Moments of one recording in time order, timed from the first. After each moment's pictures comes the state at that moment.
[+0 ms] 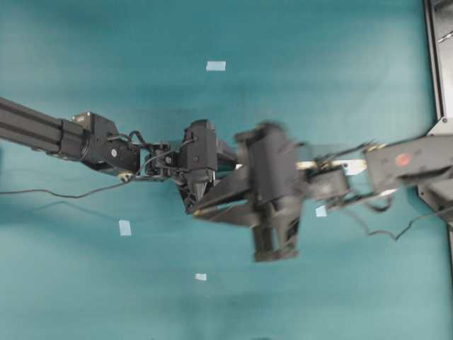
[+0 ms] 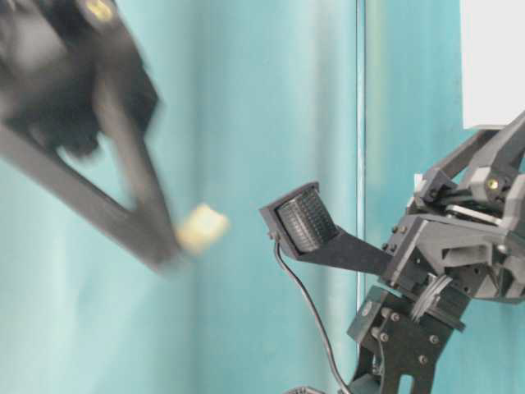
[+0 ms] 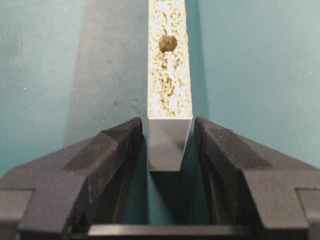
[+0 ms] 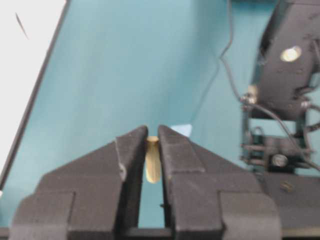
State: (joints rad) left arm 0.00 0.51 0.53 -0.06 -0.55 0.02; right arm 0.19 -0.18 0.52 -0.23 0.06 0.50
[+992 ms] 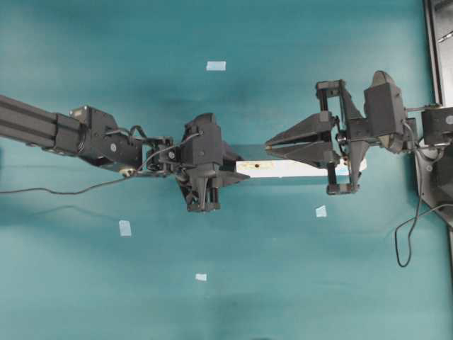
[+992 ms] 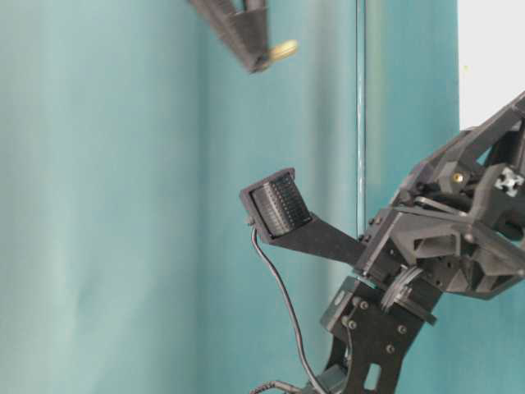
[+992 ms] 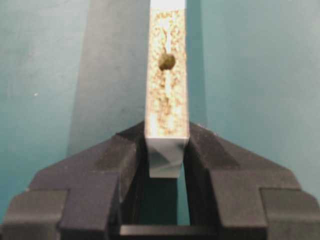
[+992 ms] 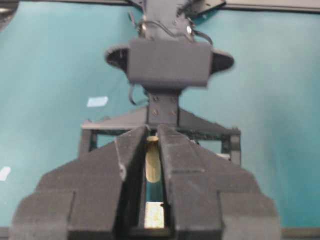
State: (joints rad) left arm 0.00 0.45 0.51 -0.07 -0.45 0.02; right arm -0.12 -0.33 1.11 -0.30 -0.63 0.38
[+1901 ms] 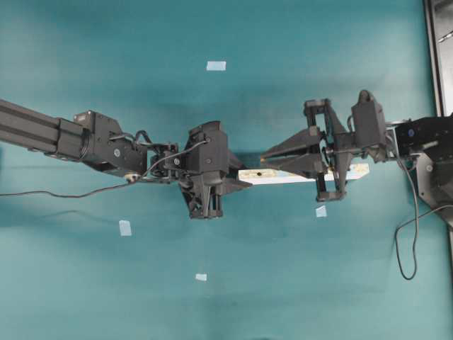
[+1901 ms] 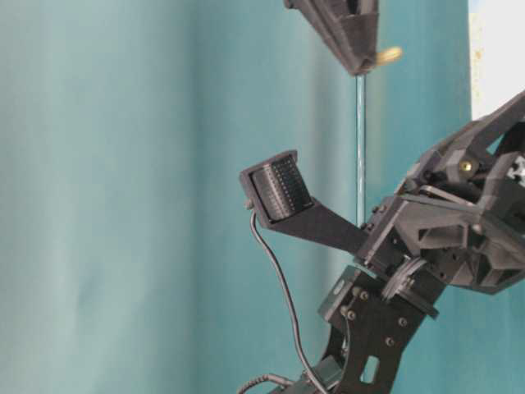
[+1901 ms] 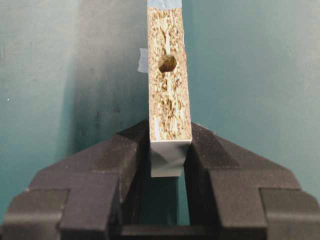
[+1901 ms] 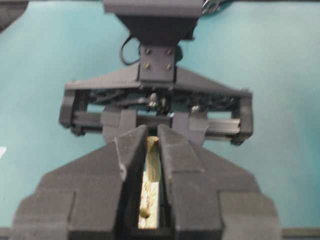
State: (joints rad) left arm -0.03 0.45 0.48 -0.07 -0.39 0.02; right arm -0.13 0.05 1.17 -0.25 -1.14 0.29
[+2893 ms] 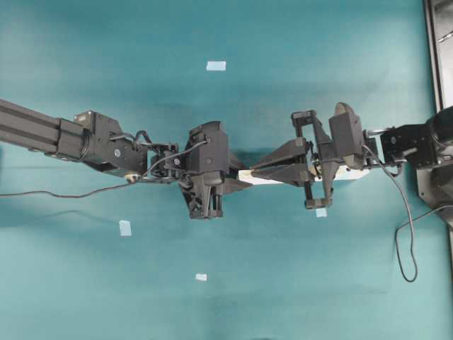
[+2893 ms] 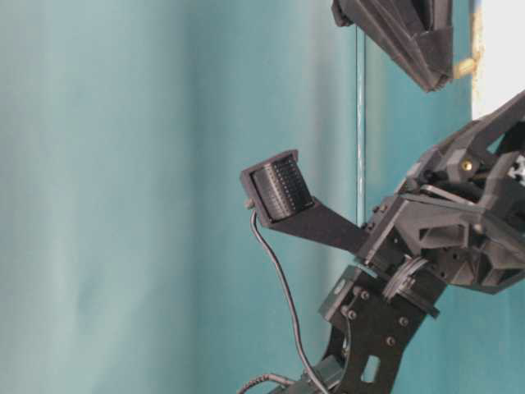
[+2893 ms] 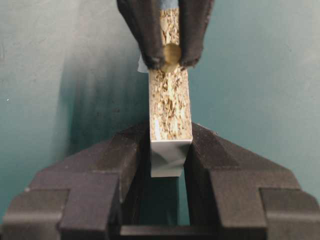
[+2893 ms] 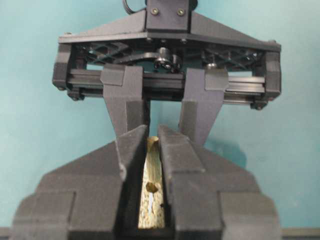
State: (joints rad) left arm -0.03 0.46 0.48 -0.07 -0.39 0.02; right arm -0.10 0.18 1.13 -0.22 -1.14 0.28
